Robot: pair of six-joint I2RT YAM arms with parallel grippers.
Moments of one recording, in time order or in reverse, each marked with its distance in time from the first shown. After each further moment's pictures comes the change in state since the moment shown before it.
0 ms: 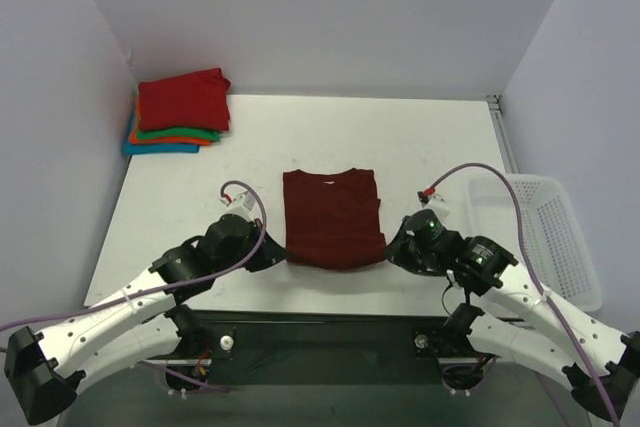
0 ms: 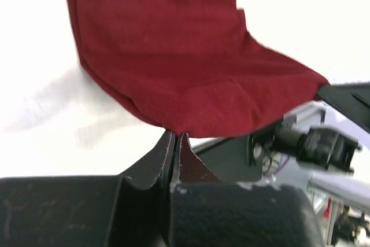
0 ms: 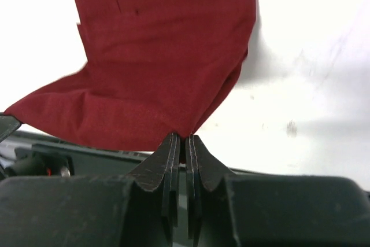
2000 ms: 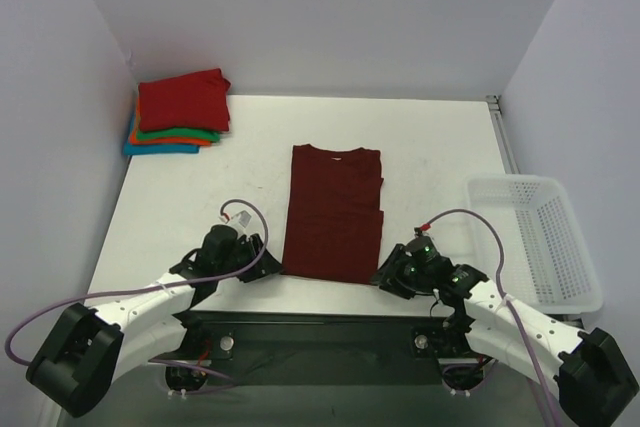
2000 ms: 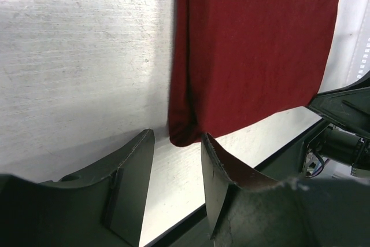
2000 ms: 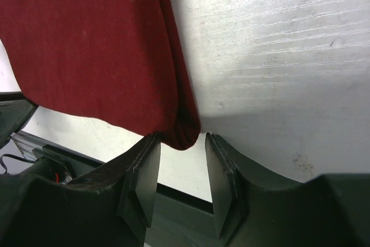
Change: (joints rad) left arm 0.354 0.246 -0.358 0.505 0.343 0.168; right arm -0.182 0.056 -0.486 0.485 -0.304 0.113
